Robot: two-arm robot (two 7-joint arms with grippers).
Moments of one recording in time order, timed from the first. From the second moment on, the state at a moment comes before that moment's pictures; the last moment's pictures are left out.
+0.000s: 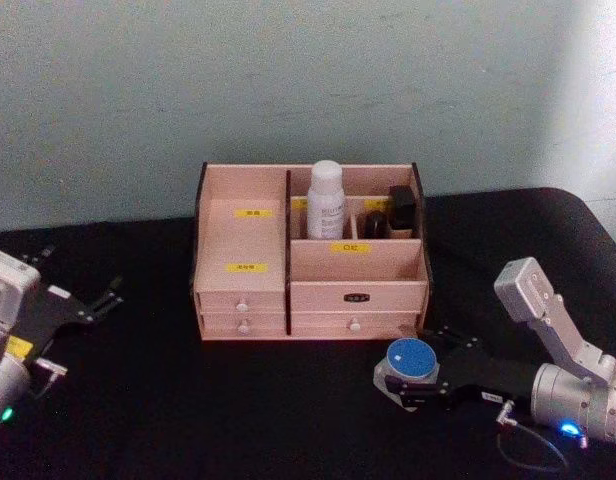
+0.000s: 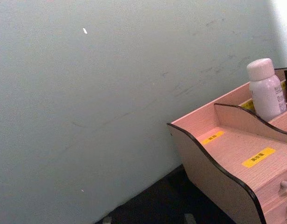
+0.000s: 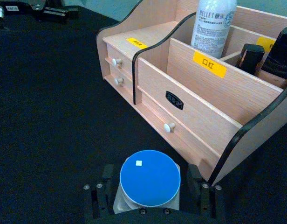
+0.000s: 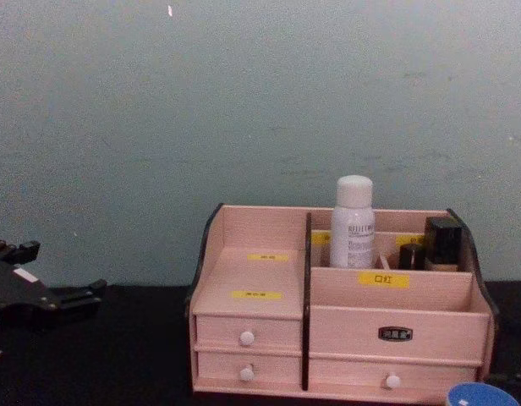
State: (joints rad) left arm -0.20 0.60 0.45 -1.41 -0.25 -0.12 0.03; right arm 0.18 0.63 -0.43 -1.43 0.42 0.11 0.59
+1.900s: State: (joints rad) left arm -0.20 0.60 0.45 -1.41 -0.25 -0.12 0.03; right arm 0.18 0.64 -0.43 -1.43 0.42 0.10 0.60
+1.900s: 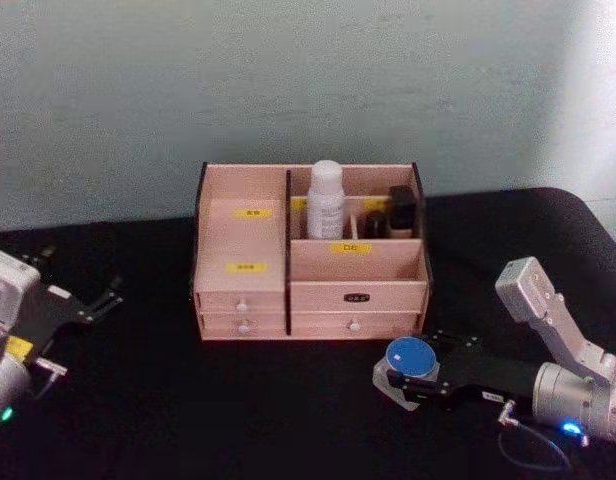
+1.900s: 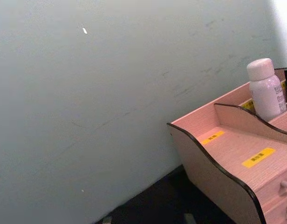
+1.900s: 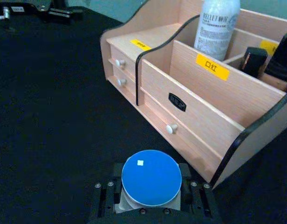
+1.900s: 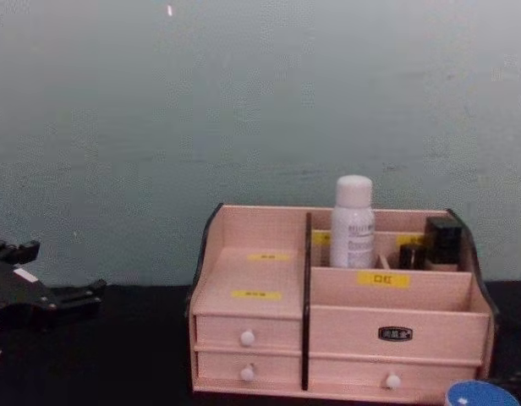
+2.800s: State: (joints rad) left arm -0.20 0.60 0.45 -1.41 -0.25 -0.12 0.03; right arm 0.32 0.59 -0.50 -1.46 0.43 0.00 0.69
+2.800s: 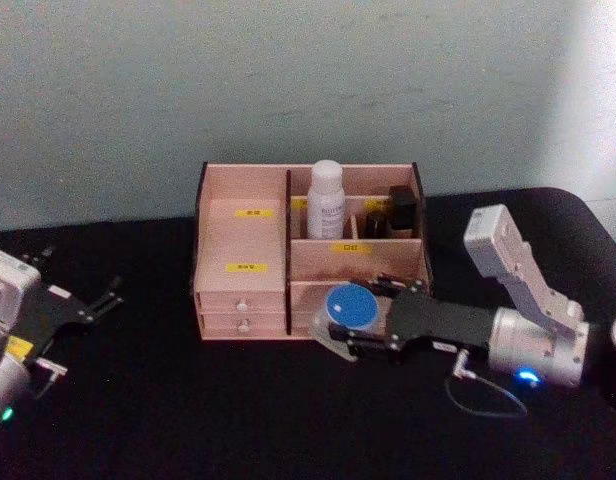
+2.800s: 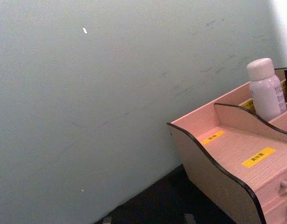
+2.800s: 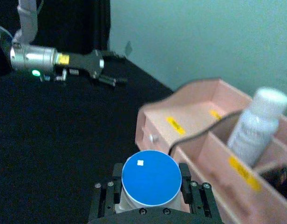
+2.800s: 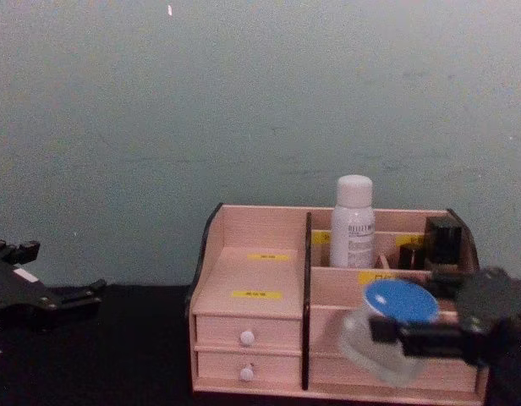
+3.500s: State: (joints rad) left arm -0.20 0.60 0.45 -1.41 -0.25 -0.12 0.03; right arm 0.51 0.42 -0.57 -1.30 0.38 -0.04 0.68
